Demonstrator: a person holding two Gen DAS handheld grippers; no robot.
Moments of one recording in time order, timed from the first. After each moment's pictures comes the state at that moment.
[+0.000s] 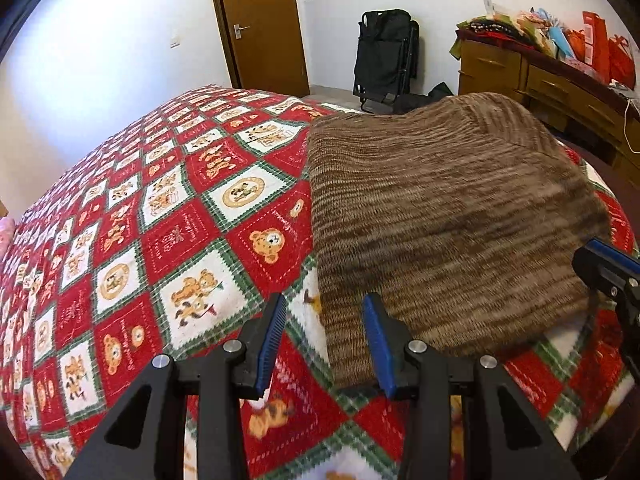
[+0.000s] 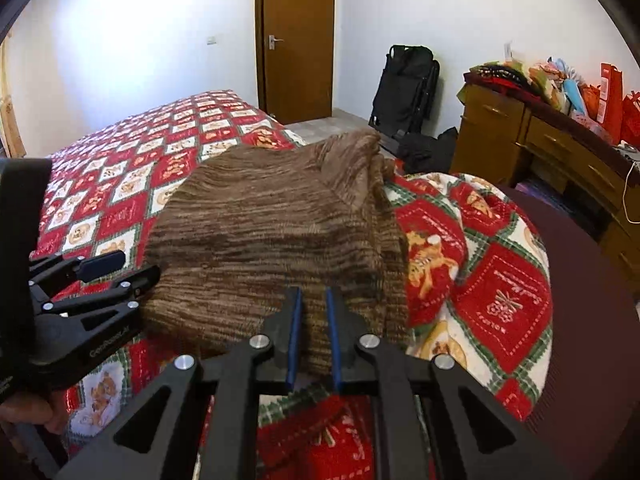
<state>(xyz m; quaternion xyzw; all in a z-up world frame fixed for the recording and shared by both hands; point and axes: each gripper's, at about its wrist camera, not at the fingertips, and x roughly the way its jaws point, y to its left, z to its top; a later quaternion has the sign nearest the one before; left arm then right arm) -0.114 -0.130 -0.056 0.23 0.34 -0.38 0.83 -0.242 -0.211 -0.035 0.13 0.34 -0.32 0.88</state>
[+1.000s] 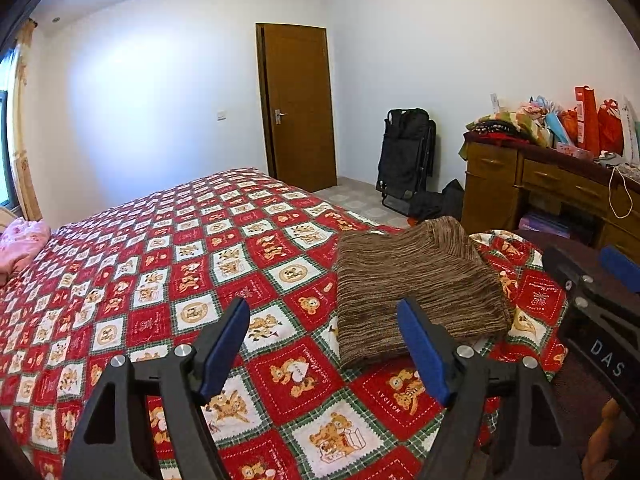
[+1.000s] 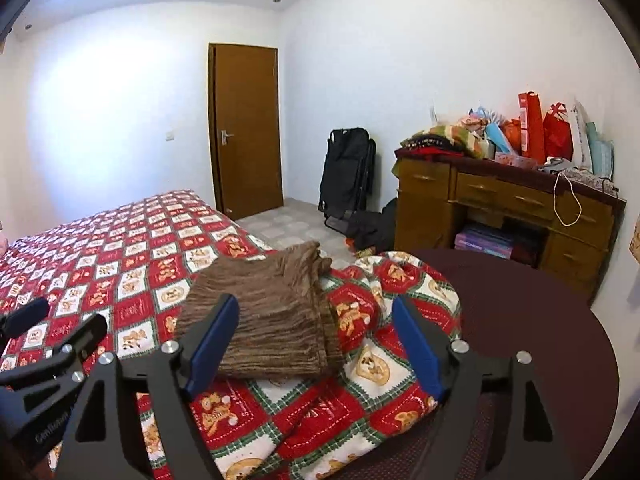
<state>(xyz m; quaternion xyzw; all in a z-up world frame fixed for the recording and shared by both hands) -0.198 -0.040 0.044 0.13 0.20 -0.36 0.90 -0.310 -0.147 0.047 0.10 0.16 -0.42 0.89</state>
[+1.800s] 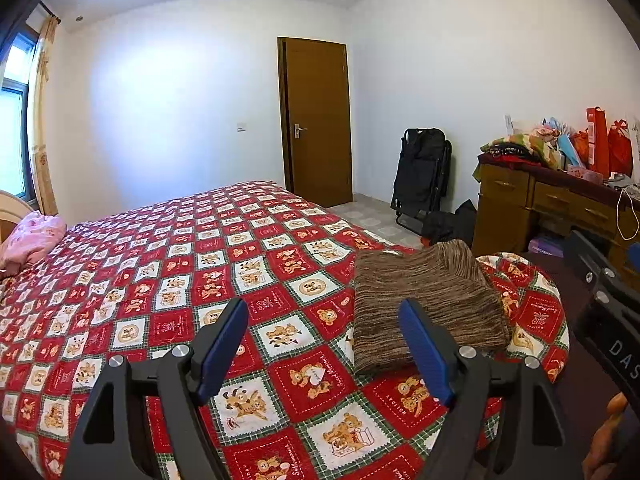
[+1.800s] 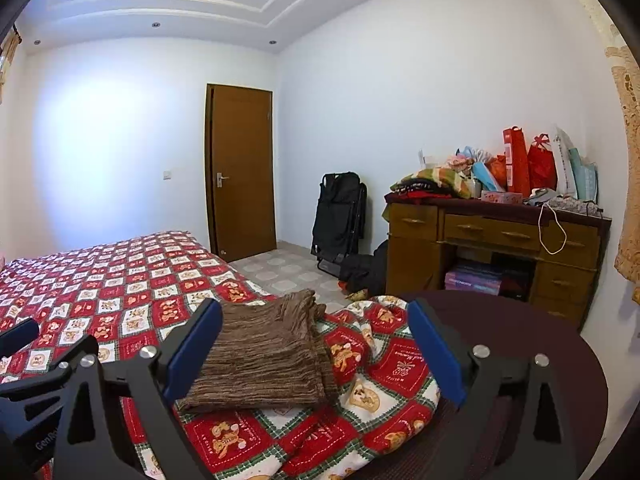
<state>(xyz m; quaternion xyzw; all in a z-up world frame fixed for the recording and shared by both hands) -0.207 -0.017 0.060 0.11 0.18 -0.34 0.92 -0.324 -0.125 0.070 0.06 0.09 -0.44 0.89</state>
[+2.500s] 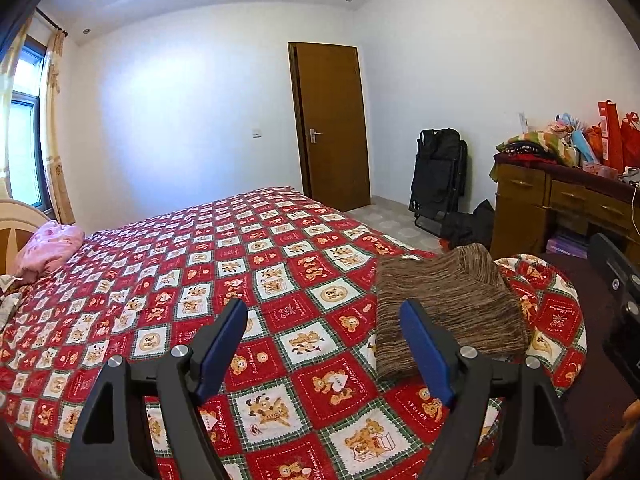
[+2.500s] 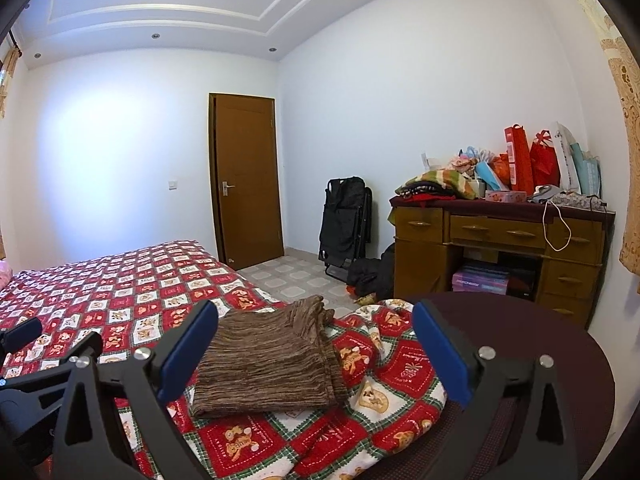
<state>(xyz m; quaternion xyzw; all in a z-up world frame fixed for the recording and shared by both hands) -0.206 -0.017 0.067 0.12 0.17 -0.31 0.93 -0.330 -0.120 0.075 0.07 0.08 -0.43 0.90</state>
